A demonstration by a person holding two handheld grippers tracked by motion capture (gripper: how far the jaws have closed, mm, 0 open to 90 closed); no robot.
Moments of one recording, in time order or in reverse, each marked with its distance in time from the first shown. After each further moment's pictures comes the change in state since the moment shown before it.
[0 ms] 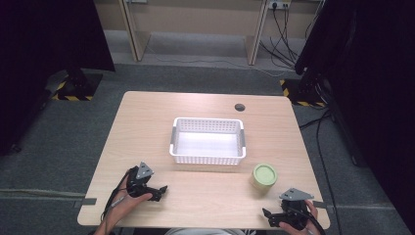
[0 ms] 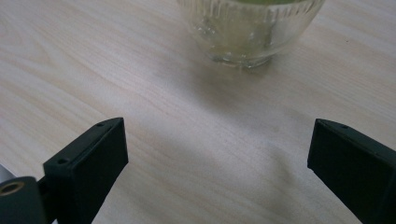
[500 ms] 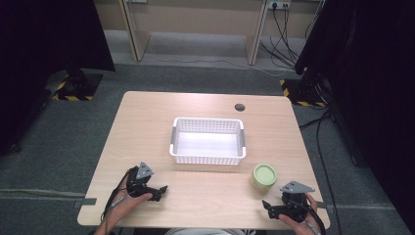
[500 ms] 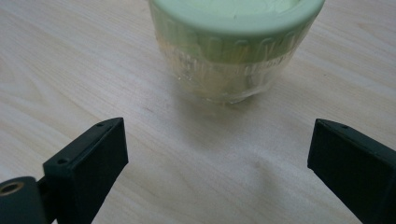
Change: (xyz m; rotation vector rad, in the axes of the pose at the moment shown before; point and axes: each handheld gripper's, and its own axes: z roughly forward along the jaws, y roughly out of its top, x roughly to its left) left arm 0.000 0.000 0.000 0.000 0.000 0.000; right arm -0.007 0.018 0.001 -0.031 -0.011 0.011
